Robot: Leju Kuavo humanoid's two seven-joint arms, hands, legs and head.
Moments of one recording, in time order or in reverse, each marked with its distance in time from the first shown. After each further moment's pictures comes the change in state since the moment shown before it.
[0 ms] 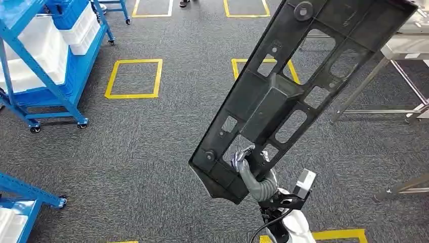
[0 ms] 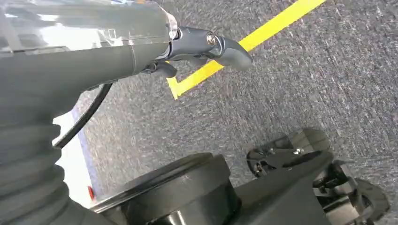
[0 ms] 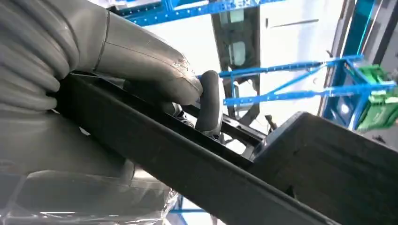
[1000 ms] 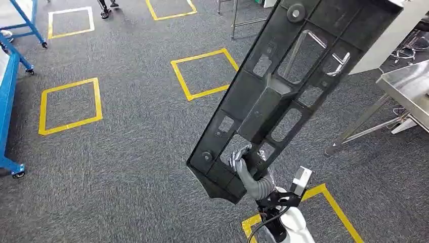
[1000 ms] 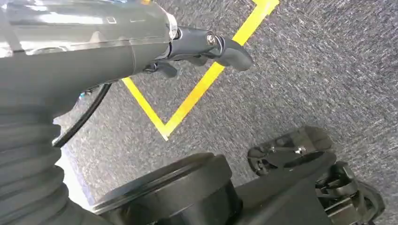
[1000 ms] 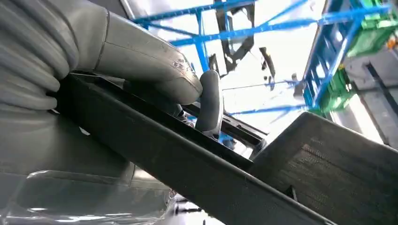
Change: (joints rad) left arm 0.001 0.001 0.005 0.000 0.002 -0.002 -0.006; right arm -0.017 0.006 0.001 0.036 -0.007 0.015 -0.004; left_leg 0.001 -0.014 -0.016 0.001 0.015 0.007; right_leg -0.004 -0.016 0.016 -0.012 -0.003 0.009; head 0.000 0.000
